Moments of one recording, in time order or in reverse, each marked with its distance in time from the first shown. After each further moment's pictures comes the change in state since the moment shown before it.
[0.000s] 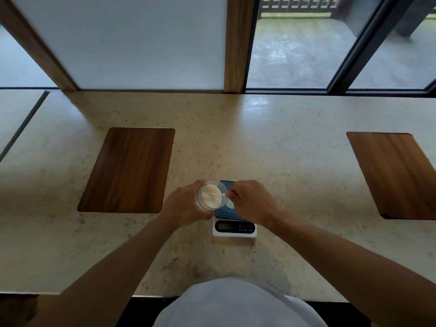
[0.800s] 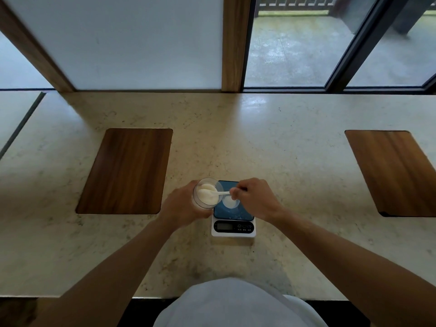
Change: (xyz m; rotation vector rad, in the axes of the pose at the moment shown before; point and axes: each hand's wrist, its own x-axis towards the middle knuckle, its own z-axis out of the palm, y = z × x) left_hand 0.001 -0.010 0.009 -0.047 0.030 -0.084; right_hand 0.000 0.009 -0.006 0.431 -0.013 0.308
